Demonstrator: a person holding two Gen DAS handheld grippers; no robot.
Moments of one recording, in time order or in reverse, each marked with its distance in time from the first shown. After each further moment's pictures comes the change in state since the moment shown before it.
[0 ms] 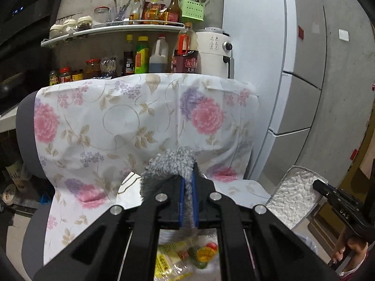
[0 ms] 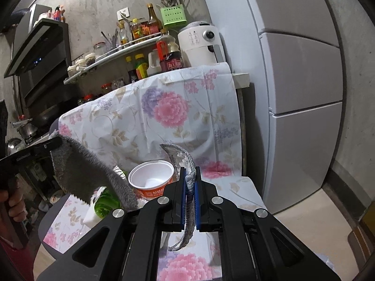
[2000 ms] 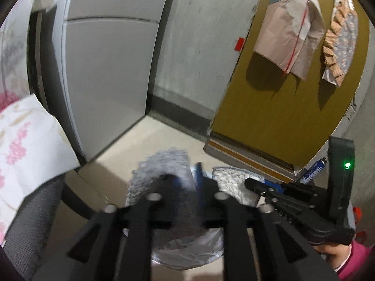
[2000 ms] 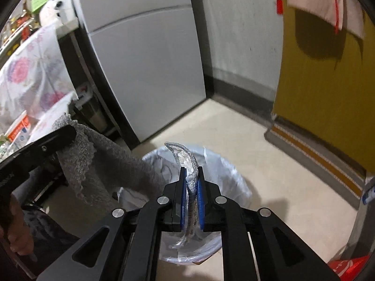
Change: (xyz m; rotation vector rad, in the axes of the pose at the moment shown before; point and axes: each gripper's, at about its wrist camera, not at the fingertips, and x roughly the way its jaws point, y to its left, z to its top) left arm 0.138 -0.353 -0.248 0.322 0.353 -0.739; right arm -0.084 -0.269 -0.246 0.367 0.283 -0.547
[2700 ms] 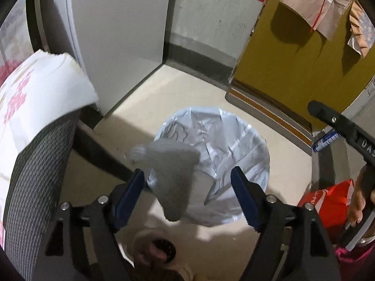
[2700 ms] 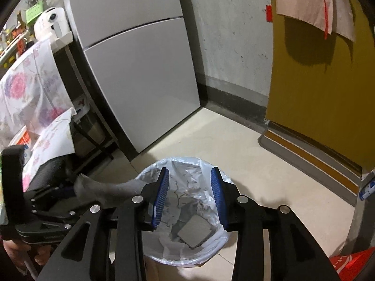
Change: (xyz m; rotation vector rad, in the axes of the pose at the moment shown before) left arm 0.020 0.036 -0.029 0.009 0.315 0.092; right arm -0.036 0.004 0.019 0.030 -0.081 -0.018
